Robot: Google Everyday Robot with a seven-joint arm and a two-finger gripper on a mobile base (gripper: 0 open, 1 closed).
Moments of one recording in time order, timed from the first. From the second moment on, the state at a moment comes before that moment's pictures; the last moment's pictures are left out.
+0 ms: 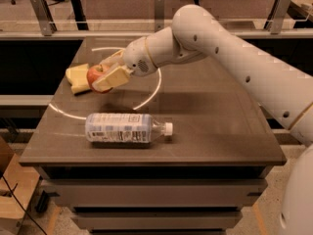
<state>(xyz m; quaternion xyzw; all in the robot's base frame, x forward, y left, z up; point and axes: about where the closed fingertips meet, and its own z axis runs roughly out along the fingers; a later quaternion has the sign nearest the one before) 0.619 0.131 0.897 -0.60 0.60 0.35 0.40</state>
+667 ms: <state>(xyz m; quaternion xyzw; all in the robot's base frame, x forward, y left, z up) 0.633 0.144 0.874 -0.59 0.61 0.35 0.39</state>
